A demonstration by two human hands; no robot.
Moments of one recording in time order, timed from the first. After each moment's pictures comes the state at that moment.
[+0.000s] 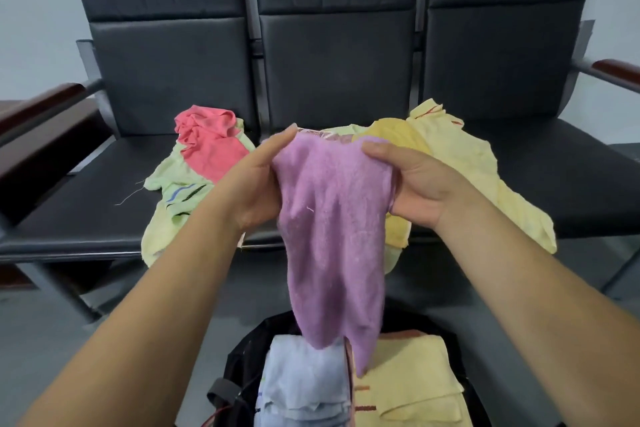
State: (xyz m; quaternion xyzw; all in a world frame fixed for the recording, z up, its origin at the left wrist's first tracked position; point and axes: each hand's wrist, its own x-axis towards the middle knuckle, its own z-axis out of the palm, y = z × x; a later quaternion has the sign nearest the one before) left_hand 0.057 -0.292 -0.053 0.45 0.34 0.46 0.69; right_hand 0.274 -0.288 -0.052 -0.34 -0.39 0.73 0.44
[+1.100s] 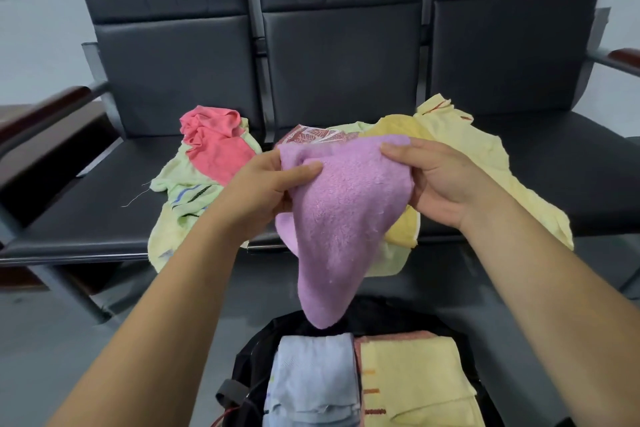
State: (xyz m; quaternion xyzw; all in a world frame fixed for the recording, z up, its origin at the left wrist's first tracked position) left_hand 0.053 -0.295 -0.066 0.54 0.44 0.46 0.56; right_hand 0.291 -0.280 -0.060 -0.37 -0.43 0.66 0.49
